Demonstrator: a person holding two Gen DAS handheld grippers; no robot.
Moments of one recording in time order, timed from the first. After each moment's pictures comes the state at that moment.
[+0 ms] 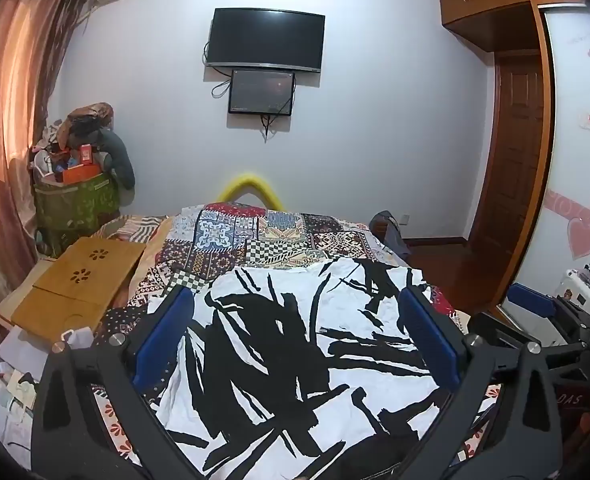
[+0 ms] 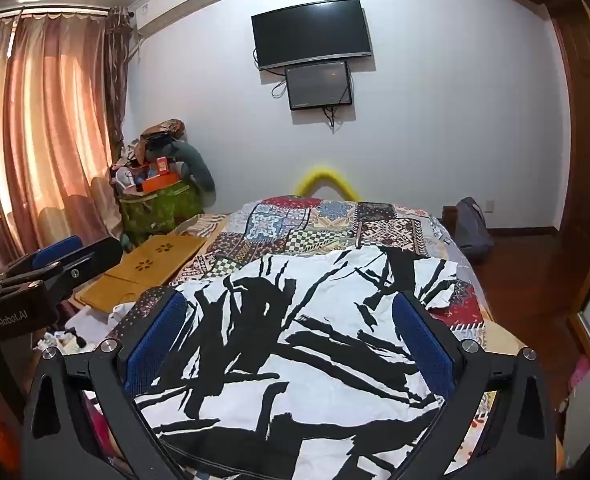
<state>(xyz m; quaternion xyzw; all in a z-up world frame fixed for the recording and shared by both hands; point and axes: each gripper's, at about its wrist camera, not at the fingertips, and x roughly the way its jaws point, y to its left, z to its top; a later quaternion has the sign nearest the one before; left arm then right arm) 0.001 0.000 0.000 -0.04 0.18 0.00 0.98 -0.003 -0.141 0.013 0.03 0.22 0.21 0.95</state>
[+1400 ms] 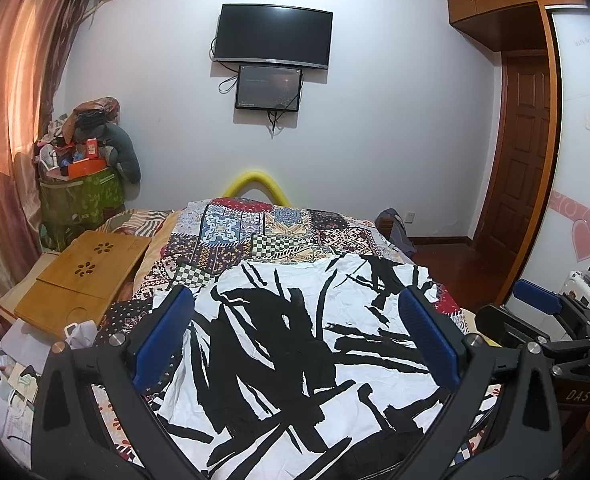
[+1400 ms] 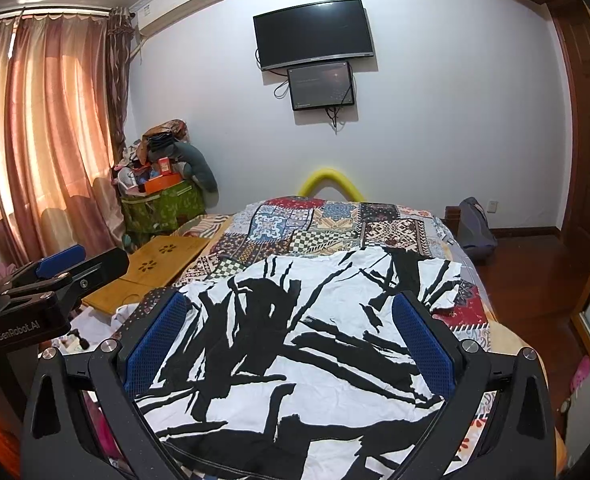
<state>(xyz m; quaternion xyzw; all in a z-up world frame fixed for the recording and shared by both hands) -0.001 0.007 -0.004 -0.05 0.19 0.01 0.98 -0.002 -0.135 0.012 0.03 0.21 0.22 0.95</state>
